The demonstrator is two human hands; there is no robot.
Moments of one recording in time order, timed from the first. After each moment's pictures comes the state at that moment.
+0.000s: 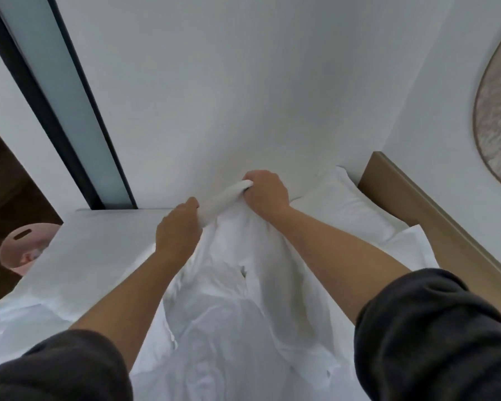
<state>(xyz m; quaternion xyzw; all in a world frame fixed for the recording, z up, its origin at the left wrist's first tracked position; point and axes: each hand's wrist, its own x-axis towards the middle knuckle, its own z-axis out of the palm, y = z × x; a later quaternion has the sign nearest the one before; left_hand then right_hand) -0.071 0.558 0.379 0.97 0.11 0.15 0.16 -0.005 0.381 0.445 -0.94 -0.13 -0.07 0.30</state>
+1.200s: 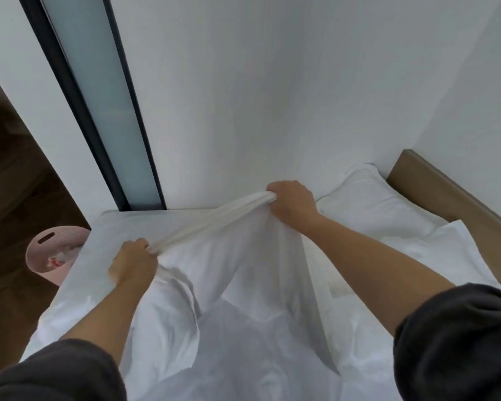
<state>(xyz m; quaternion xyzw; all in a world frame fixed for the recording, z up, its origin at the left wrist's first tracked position) -0.115 0.887 0.308 0.95 0.28 0.07 0.13 -0.034 0.589 0.431 -0.97 -0.15 -0.07 0.16</state>
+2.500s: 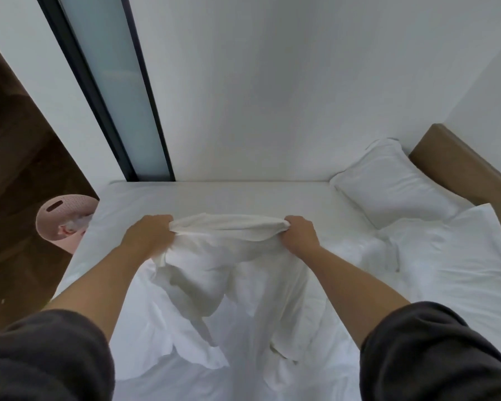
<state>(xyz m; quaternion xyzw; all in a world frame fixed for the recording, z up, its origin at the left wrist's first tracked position) -0.075 0.946 0.293 0.98 0.13 -0.08 0.13 -0.035 0.626 0.299 -0.96 0.00 0.10 0.26</state>
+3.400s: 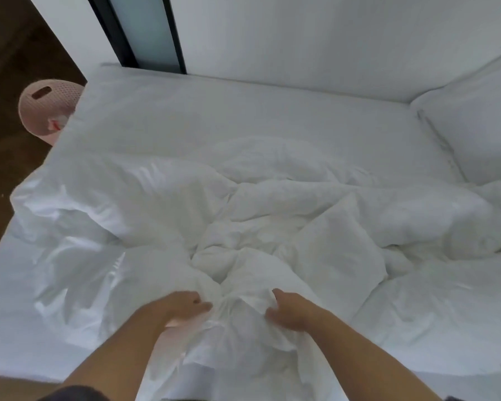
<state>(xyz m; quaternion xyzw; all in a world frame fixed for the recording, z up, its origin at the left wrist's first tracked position) -0.151 0.875 -0.105 0.82 0.13 -0.52 0.20 -0.086 0.619 -0.090 -0.83 -0.13 0.54 0.09</state>
